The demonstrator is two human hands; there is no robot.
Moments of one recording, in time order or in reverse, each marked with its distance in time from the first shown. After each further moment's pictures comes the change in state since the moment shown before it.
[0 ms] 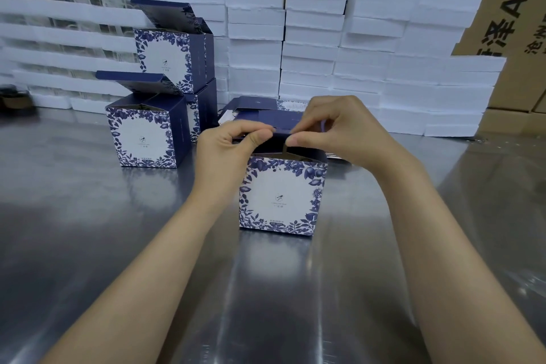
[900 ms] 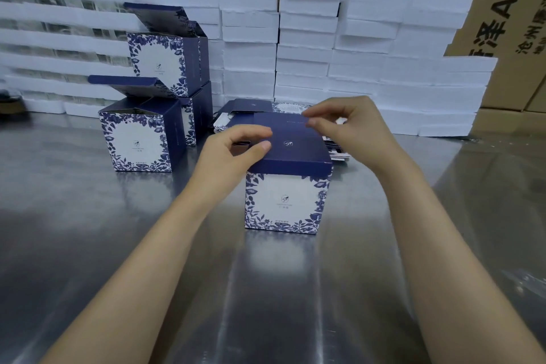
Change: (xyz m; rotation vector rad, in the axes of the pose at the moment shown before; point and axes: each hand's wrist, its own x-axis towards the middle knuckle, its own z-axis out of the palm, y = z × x) left_hand 0.005 -0.005 -0.004 0.032 -0.256 -0.121; right_hand -0.005 0.020 -0.007 0.111 0.233 0.221
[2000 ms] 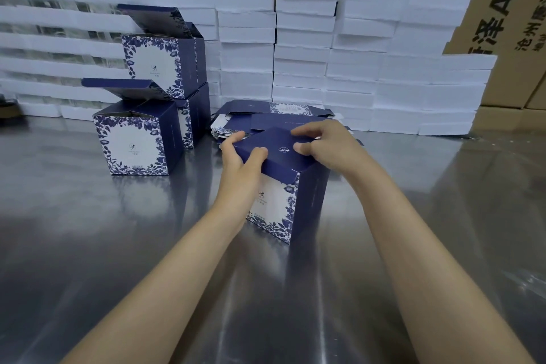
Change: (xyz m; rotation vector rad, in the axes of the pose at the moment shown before) left_hand -0.009 -0.011 0.041 -0.209 0.222 -0.424; right_hand 0.011 0.025 0.031 -0.061 -0.121 0.332
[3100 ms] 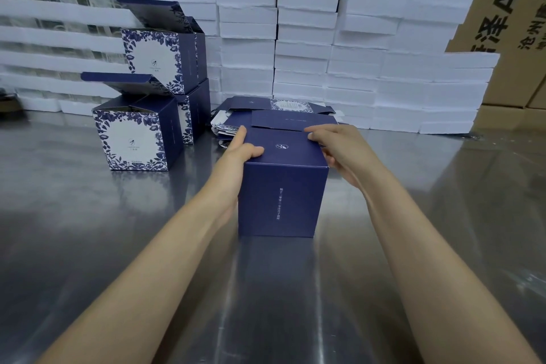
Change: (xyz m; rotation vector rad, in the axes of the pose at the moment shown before) left_hand 0.010 0.008 -0.014 -0.159 -0.157 -0.165; right_hand -0.005 0.009 -0.003 0.519 0.086 0.195
